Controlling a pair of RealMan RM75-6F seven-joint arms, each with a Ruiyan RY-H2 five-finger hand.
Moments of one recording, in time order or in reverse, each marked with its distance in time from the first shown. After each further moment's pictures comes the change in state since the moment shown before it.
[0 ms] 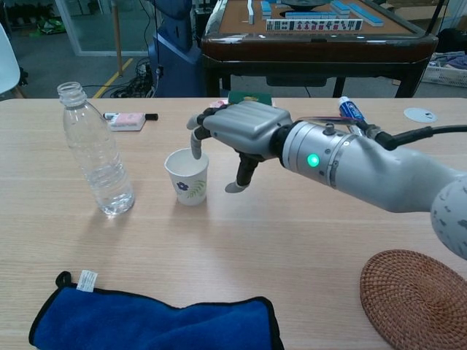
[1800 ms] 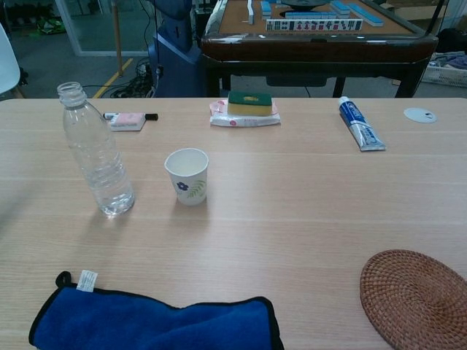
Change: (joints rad) left arm -0.173 -0.221 -0.069 0.169 -0.067 -0.212 -0.027; right arm -0.759 0.564 -0.341 -0.351 -0.265 0.711 0.098
